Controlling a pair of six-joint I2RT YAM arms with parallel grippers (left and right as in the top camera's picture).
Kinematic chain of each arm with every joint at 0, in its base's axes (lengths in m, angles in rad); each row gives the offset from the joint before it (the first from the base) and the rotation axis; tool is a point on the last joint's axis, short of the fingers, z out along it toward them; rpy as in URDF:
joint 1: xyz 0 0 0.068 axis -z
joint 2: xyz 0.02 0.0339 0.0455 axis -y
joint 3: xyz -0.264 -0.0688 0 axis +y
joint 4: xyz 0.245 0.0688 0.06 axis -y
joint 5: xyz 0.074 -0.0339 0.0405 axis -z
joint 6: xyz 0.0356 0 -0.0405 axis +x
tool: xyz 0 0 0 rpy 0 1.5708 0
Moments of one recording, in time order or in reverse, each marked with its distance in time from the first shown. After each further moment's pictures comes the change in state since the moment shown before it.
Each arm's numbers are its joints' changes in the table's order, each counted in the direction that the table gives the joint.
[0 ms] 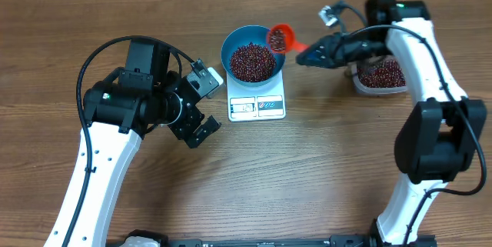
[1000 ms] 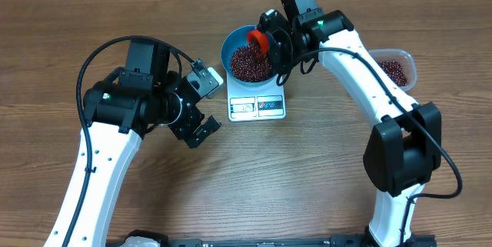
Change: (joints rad) left arm 0.000 0.000 0.000 0.000 0.000 0.000; right arm -0.339 0.019 0.000 0.348 0.901 0.120
